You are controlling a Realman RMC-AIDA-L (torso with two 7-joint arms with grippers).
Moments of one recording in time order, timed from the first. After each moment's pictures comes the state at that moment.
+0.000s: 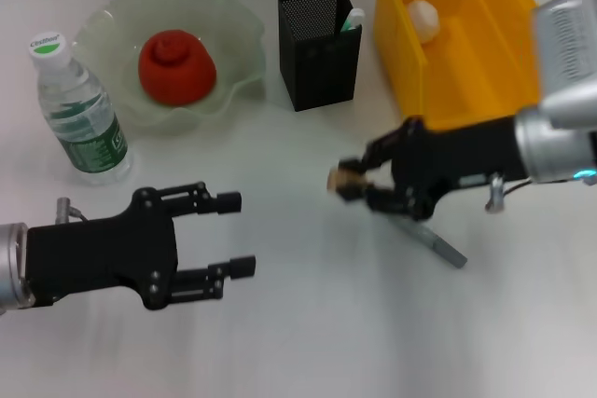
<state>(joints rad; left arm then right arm) -0.35 -1.96 1.20 0.47 1.48 1.69 -0.96 0.50 2.08 -1.23 -0.95 -1.89 -1.42 1.47</state>
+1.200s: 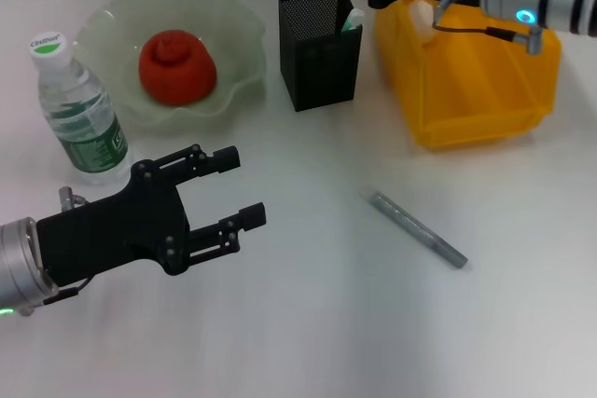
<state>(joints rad) -0.32 -2.05 1.04 0.45 1.47 1.67 -0.91 0.76 2.07 -1.10 -0.67 -1.63 -0.96 1.47</state>
